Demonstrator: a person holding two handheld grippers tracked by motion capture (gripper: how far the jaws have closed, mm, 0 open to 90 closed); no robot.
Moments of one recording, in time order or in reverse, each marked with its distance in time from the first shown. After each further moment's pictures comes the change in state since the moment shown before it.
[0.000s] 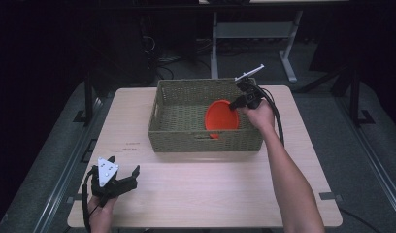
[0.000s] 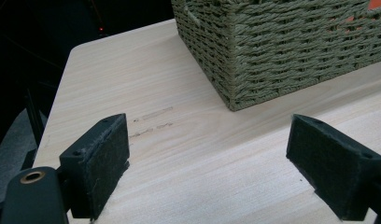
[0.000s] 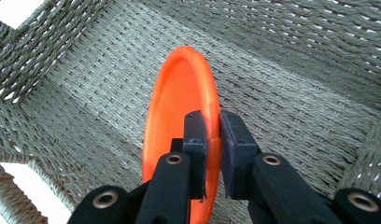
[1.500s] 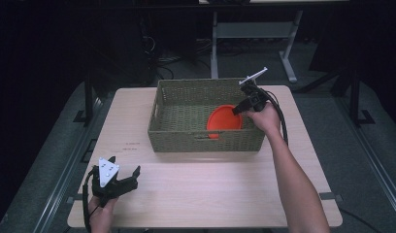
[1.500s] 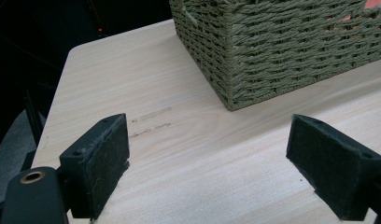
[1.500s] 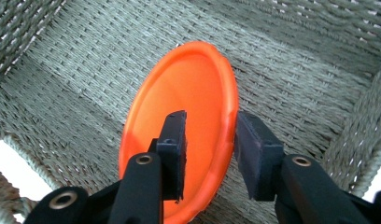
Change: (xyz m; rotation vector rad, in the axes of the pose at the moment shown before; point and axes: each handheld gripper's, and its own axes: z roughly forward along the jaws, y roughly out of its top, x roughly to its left) left arm -0.001 0.000 0.000 0.001 -0.004 0.006; right arm -0.012 -0.012 0.000 0.066 -0.019 0.017
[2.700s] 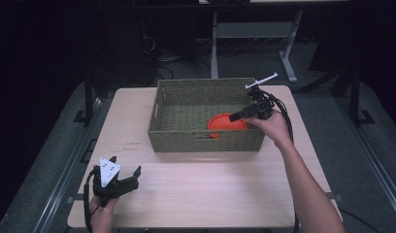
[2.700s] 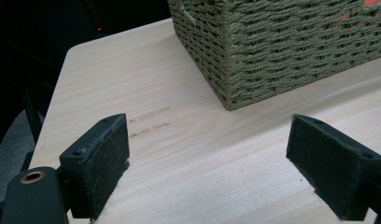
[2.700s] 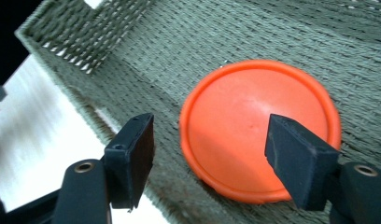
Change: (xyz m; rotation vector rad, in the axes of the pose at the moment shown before) left arm -0.001 0.000 0.001 0.004 0.000 0.006; right arm 0.010 -0.029 -0.026 -0.071 0.221 -0.024
